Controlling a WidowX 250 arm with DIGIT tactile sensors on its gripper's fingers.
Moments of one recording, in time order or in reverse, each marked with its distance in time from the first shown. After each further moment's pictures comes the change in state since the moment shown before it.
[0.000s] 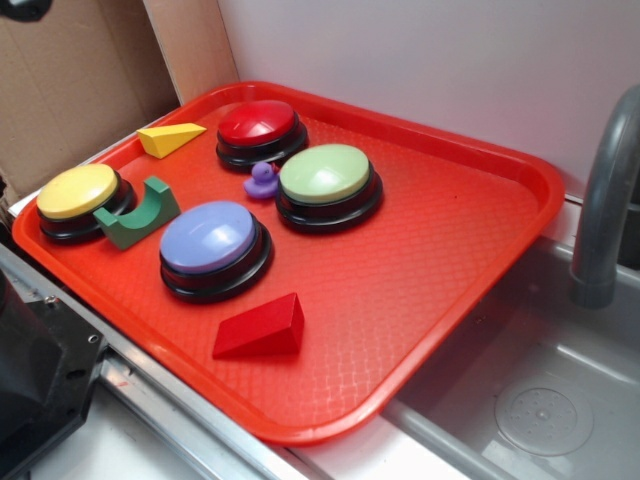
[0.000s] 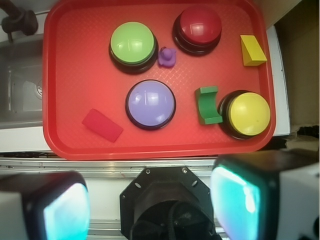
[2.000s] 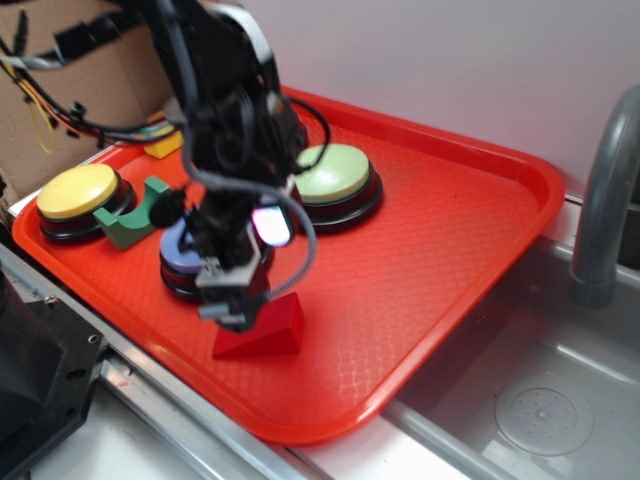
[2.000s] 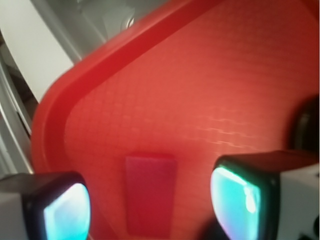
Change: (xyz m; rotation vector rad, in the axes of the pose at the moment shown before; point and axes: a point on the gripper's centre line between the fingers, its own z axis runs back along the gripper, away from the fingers) arm 0.034 -0.094 -0.183 -0.135 -0.013 -1.004
